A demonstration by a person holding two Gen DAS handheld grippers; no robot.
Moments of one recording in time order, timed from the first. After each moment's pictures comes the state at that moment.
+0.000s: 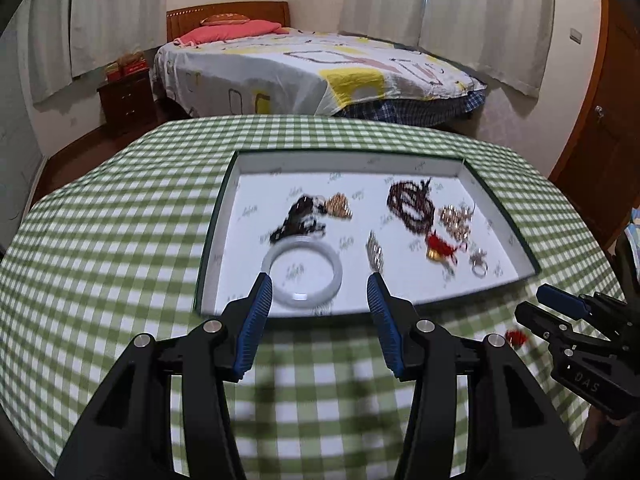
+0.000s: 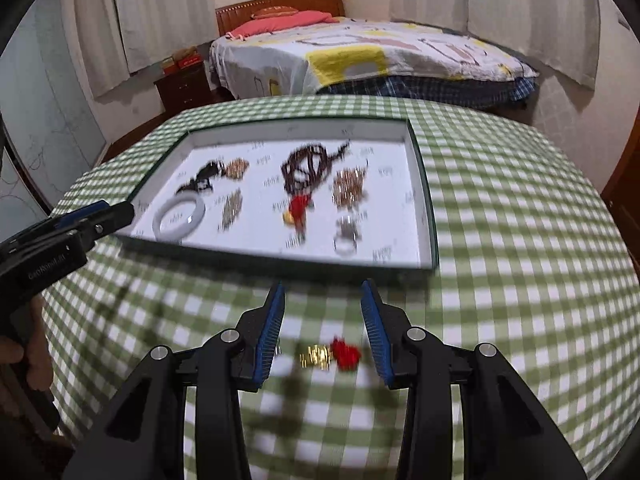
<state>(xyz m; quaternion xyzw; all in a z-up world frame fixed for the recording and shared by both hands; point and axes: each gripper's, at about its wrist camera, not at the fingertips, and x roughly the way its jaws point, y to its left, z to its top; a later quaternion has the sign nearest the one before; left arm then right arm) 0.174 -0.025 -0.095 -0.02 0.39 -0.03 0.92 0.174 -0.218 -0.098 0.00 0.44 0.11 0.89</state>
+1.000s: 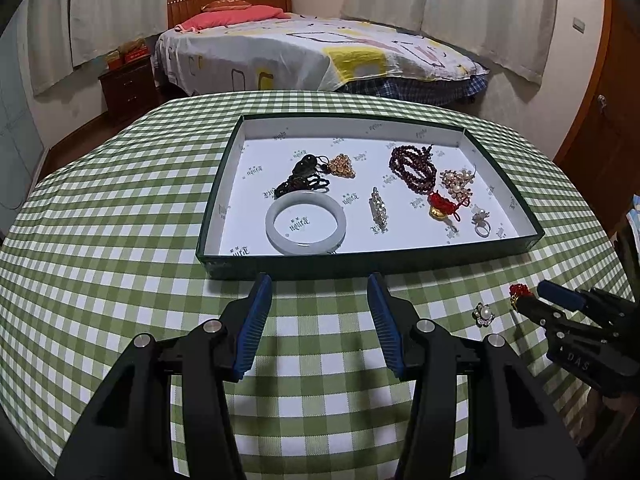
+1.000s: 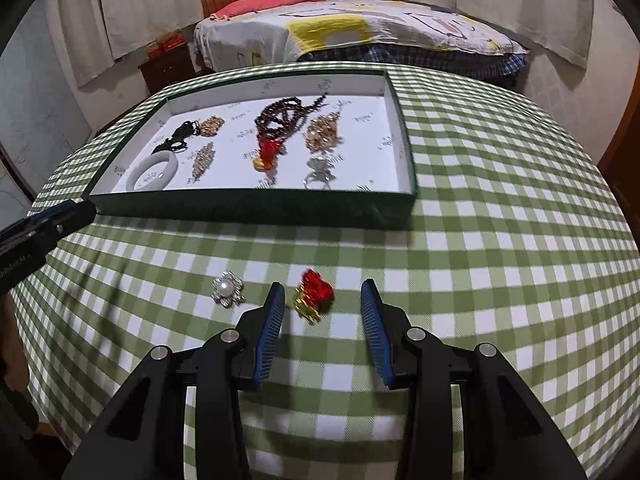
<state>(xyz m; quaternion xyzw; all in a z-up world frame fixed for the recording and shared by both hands) 0.153 -0.026 -0.113 -0.02 0.42 -0.03 0.91 0.167 -0.228 -0.125 -0.01 0.47 0.09 0.88</state>
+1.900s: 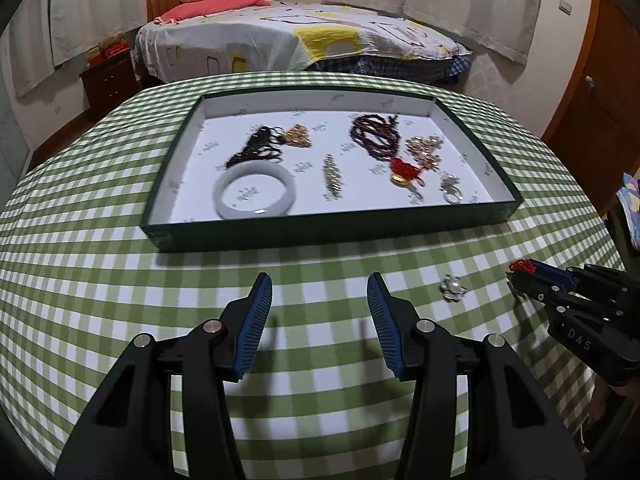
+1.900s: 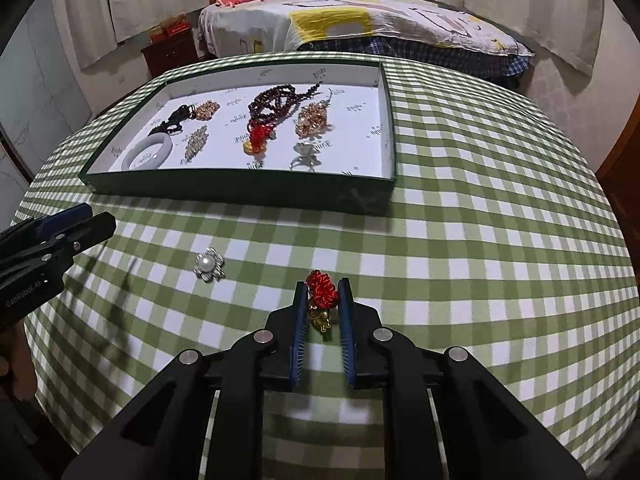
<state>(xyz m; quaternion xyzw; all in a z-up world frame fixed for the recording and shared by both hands) 0.145 -0.065 -0.128 -0.01 0.44 -0.06 0.90 0.158 -0.246 -0.124 -0.03 0.49 0.09 0.87</state>
